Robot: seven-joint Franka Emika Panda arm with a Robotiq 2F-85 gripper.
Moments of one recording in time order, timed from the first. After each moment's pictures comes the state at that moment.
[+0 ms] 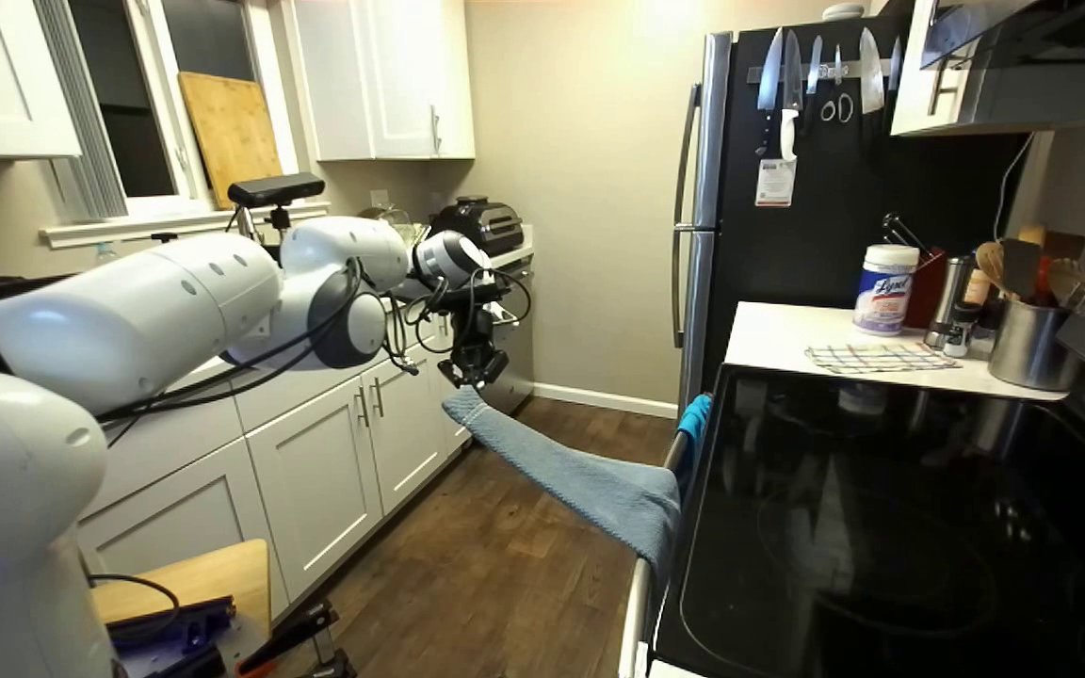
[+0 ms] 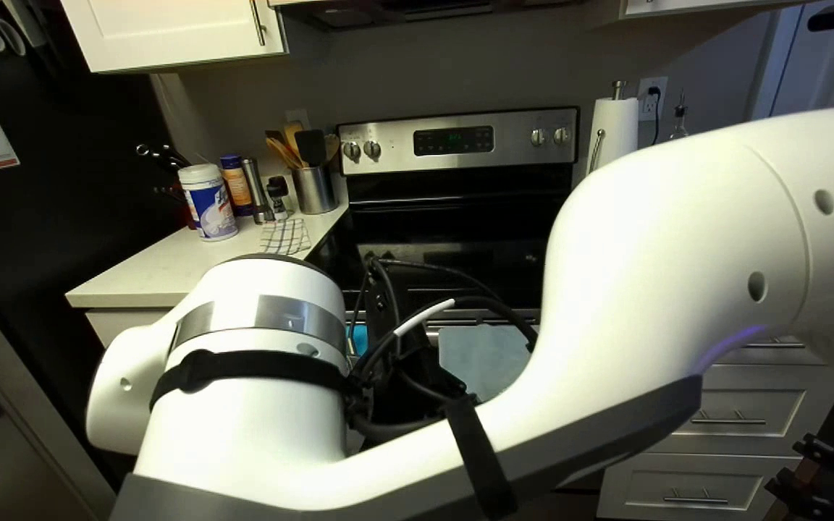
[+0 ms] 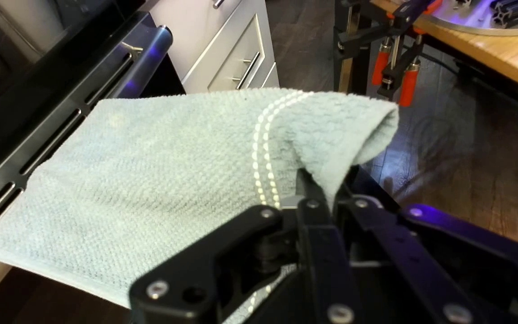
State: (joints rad) arm 0.81 1.37 -0.10 -0.38 -0.37 0.83 -0.30
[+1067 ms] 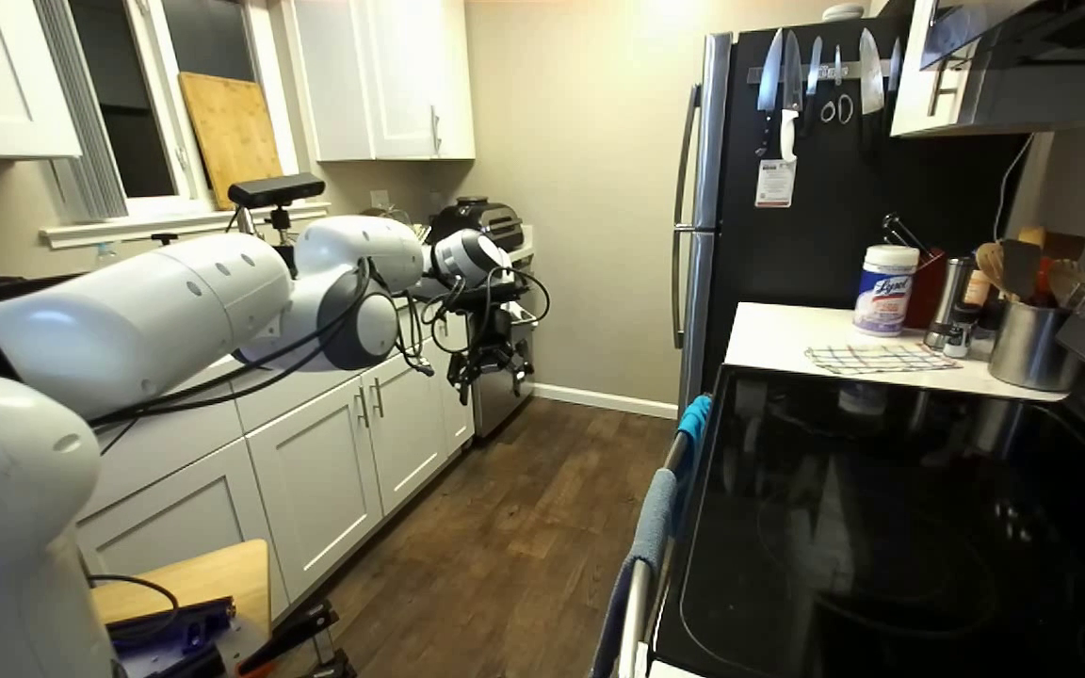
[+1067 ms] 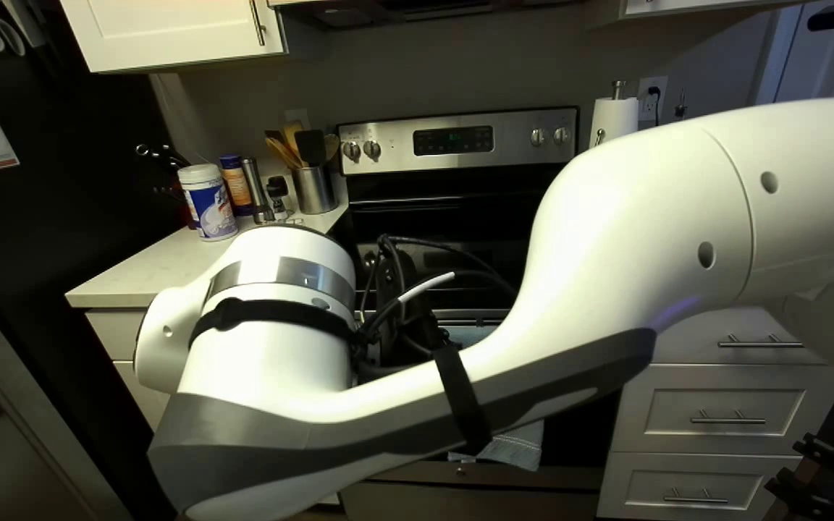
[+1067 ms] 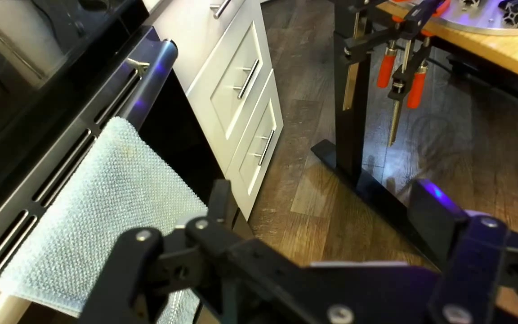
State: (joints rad) arm 0.75 1.36 -0.11 -0.37 -0.37 0.83 -0.30
